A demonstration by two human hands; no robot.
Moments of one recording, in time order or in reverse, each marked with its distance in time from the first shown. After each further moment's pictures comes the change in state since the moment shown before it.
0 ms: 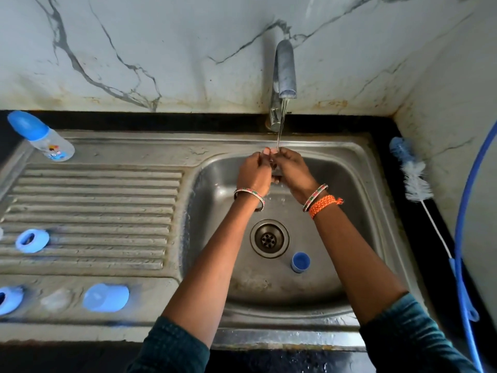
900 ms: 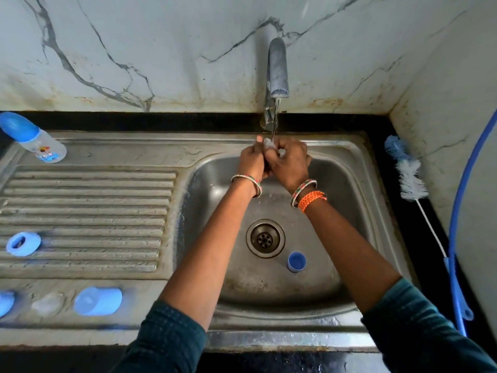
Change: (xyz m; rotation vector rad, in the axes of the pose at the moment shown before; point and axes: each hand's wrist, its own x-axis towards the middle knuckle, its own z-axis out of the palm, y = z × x) left_hand 0.020 0.018 0.011 -0.561 -0.119 -0.341; right_hand 0.011 -0.004 -0.002 -0.646 0.334 -0.259
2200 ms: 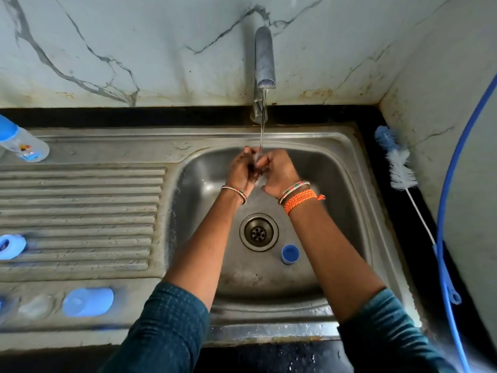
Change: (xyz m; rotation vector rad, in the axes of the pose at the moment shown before) left_hand 0.024 -0.050 -0.018 -0.362 -0.219 -0.013; right_hand -0.024 -0.018 -0.005 0.580 -0.317 0.551
